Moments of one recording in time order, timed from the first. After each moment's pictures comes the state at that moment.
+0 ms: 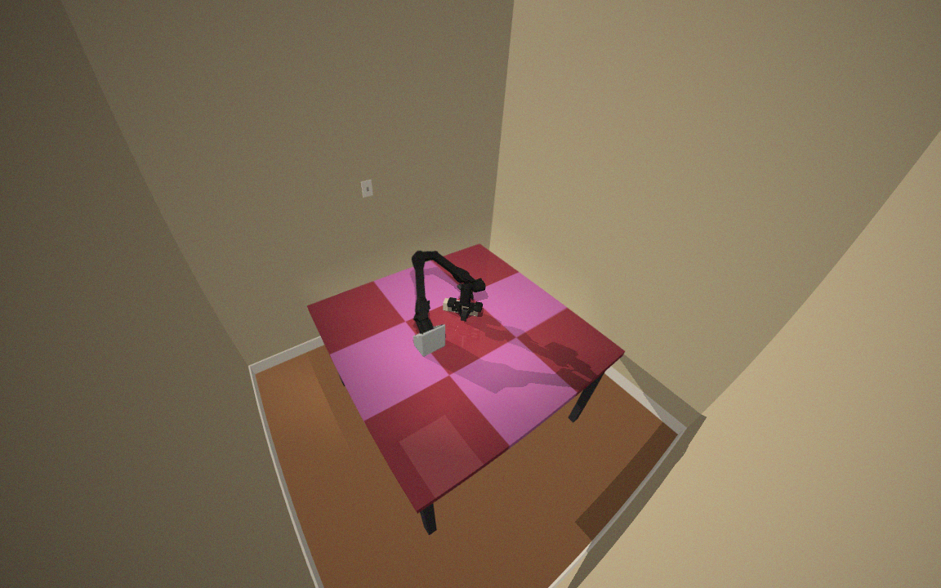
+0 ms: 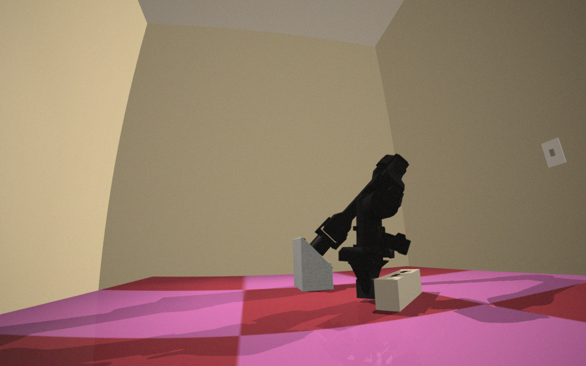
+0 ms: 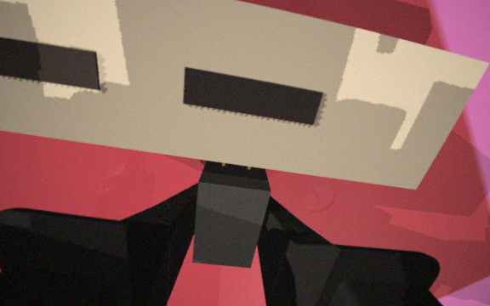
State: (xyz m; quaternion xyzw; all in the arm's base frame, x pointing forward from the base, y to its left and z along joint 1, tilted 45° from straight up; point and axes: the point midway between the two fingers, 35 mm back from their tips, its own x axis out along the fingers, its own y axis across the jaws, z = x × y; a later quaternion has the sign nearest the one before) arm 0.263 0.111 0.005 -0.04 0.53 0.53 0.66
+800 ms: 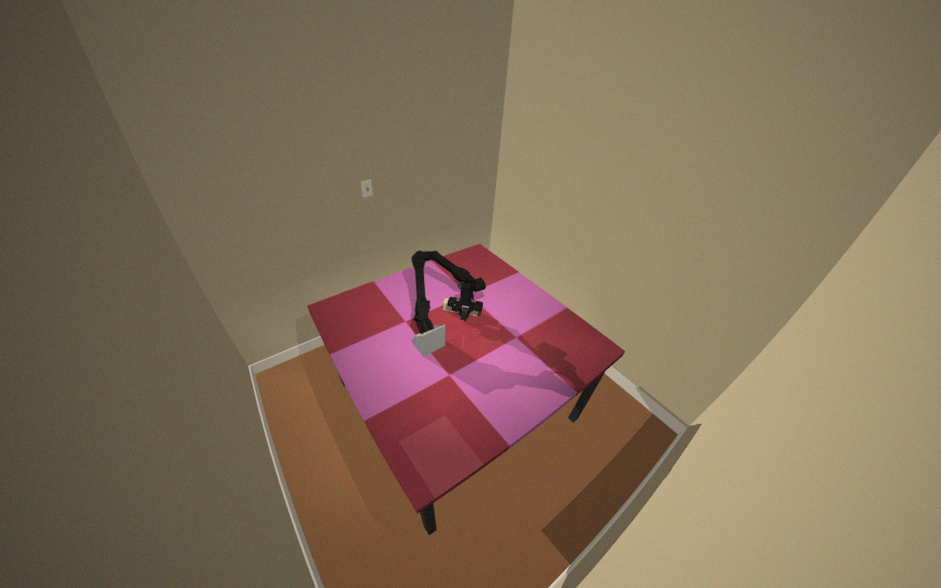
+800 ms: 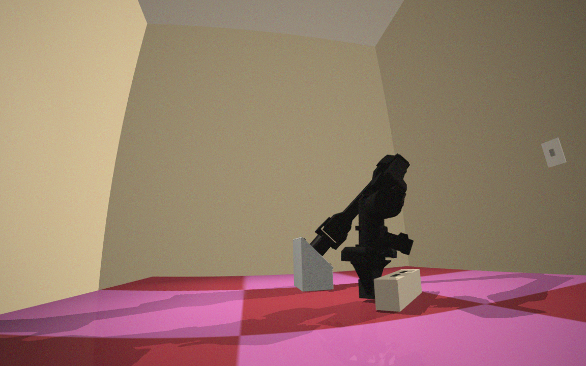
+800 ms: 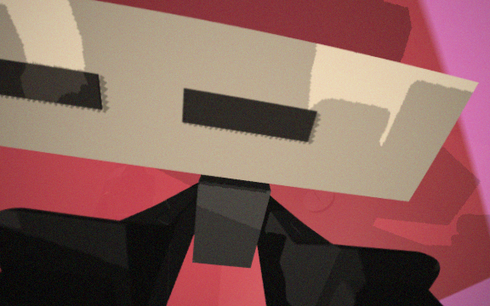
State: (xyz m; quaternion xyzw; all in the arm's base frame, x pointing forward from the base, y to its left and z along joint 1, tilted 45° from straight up) arm 0.267 0.114 0.008 -0.04 0.53 0.53 0.66
